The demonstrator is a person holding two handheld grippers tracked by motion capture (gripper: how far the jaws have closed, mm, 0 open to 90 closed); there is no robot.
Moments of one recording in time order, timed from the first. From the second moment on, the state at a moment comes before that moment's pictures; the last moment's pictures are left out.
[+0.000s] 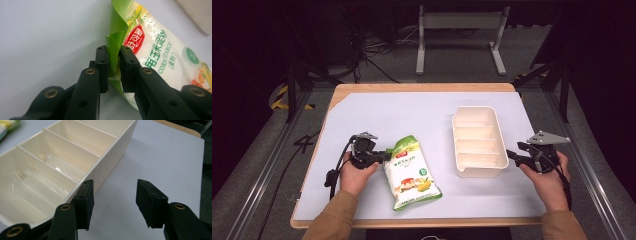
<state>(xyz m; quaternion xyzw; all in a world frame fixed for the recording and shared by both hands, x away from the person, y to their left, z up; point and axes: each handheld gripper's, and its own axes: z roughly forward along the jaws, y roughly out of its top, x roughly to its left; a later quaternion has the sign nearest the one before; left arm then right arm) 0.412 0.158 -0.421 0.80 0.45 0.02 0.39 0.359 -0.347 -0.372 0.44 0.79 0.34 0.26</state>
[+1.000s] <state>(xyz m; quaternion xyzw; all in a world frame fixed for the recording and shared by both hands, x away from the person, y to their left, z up) 0.363 0.176 -0.332 0.77 0.35 0.09 0.53 0.339 -0.331 -0.337 0.41 0.77 0.40 0.27</state>
